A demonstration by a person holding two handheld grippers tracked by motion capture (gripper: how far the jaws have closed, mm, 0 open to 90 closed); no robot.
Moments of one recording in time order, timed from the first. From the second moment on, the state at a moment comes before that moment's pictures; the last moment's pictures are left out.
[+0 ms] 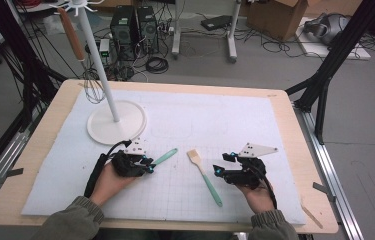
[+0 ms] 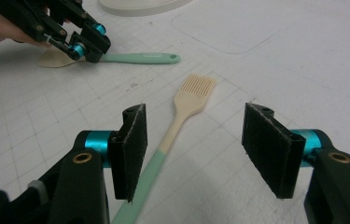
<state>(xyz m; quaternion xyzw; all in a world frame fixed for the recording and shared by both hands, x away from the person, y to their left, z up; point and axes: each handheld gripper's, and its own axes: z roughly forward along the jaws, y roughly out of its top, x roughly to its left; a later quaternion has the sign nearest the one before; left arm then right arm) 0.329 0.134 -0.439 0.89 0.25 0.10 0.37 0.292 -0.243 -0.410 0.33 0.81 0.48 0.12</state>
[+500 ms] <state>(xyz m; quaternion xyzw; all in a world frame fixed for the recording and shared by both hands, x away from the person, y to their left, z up) 0.334 0.126 -0.433 0.90 0.25 0.09 0.34 0.294 -0.235 -0.412 0.32 0.81 0.47 0.12</state>
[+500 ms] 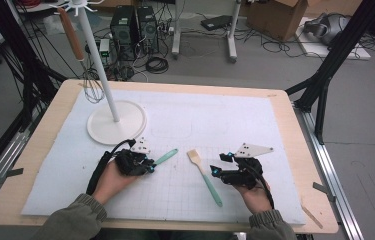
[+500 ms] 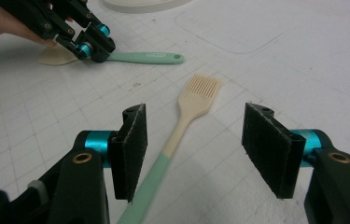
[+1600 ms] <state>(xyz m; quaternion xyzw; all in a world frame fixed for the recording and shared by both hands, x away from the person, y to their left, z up) 0.332 0.126 -0.432 0.90 0.25 0.10 0.34 0.293 -0.234 -0.417 0.32 0.81 0.48 0.11</state>
